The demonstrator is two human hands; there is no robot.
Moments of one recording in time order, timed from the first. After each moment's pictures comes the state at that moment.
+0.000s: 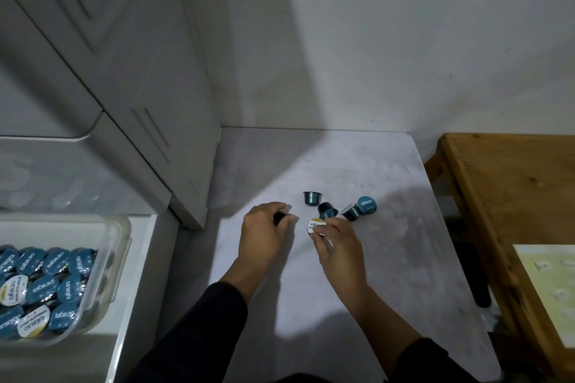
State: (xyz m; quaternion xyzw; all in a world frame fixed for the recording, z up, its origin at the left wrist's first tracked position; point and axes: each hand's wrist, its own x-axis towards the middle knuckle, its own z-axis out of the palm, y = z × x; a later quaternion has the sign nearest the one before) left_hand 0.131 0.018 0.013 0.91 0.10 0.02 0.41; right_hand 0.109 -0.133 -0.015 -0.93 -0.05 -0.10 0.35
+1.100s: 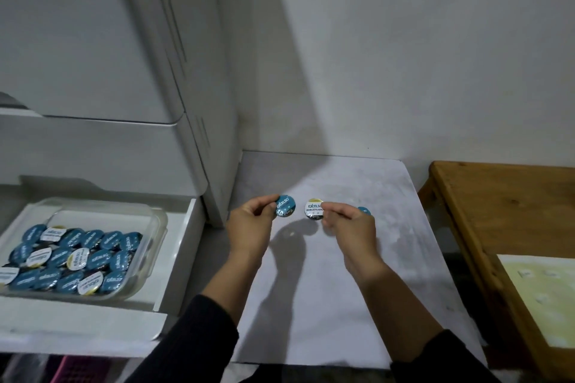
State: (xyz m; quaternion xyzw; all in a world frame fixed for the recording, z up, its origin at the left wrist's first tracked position) left_hand 0.070 0.028 0.104 0.69 0.24 0.10 0.68; right_hand 0.088 -0.122 0.102 -0.70 0.16 0.02 0.70
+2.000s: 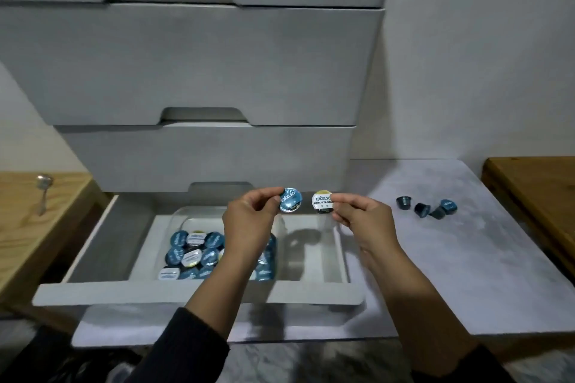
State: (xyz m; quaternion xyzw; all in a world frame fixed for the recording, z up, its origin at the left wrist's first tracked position) left_hand -0.022 0.287 0.171 0.73 0.14 0.11 0.66; right_hand -0.003 0.121 0.167 -0.66 0.13 0.00 0.74
